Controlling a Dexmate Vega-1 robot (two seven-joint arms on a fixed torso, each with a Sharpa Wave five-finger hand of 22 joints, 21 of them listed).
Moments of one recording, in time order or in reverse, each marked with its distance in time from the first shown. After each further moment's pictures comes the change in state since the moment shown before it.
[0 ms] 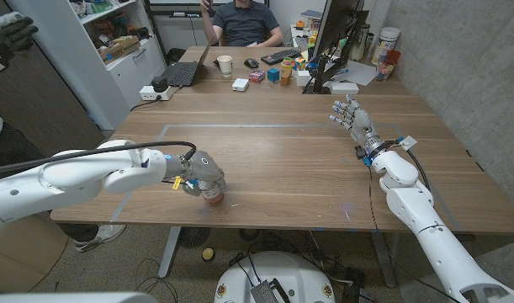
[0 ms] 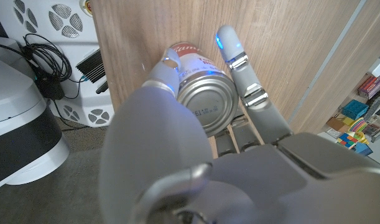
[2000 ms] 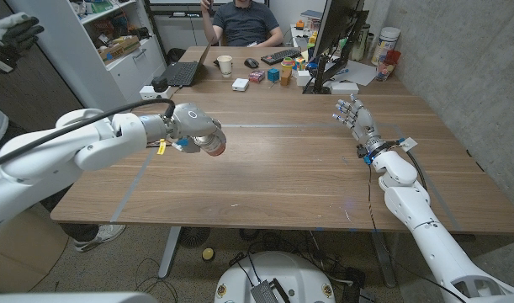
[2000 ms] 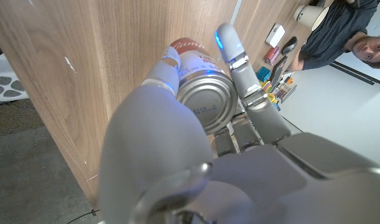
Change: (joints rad) left arm 0.150 -0.363 -0.475 -0.059 0.094 -0.151 -0.063; left_hand -0.007 0.007 0.005 0.000 -0.008 0.068 -0.021 -0.053 0.006 0.098 0.002 0.024 0.030 0.053 0.021 -0.012 -0.008 0.002 0.002 0.084 -0.002; right arm 0.045 0.034 0.018 0.100 0.027 0.058 0.028; right_hand 0.000 0.000 0.000 0.000 0.008 0.000 0.000 0.000 0.000 0.000 0.000 0.000 0.000 0.000 0.000 0.000 0.000 0.000 0.000 0.000 0.000
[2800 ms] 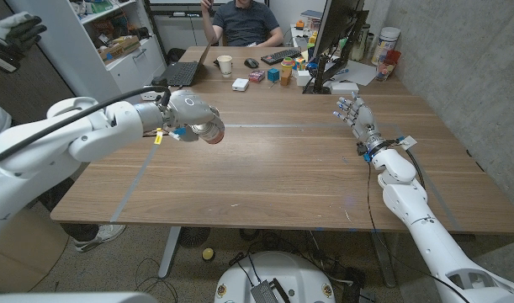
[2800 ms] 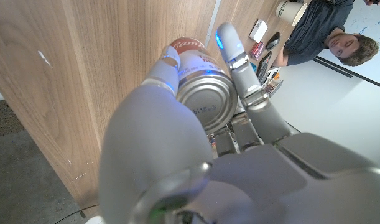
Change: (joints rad) left arm -0.066 -0.079 -0.017 -0.009 0.028 -0.055 -0.044; left_hand 0.000 0.000 0.000 0.000 -0.003 0.005 -0.002 -0.008 0.003 0.010 -0.001 -0.003 -0.003 0.008 0.001 -0.004 -0.003 -0.002 -0.001 0.020 0.000; right arm 0.035 0.017 0.003 0.056 0.002 0.031 0.011; right_hand 0.000 0.000 -0.004 -0.004 0.004 0.000 0.000 0.000 0.000 0.000 0.000 0.000 0.000 0.000 0.000 0.000 0.000 0.000 0.000 0.000 0.000
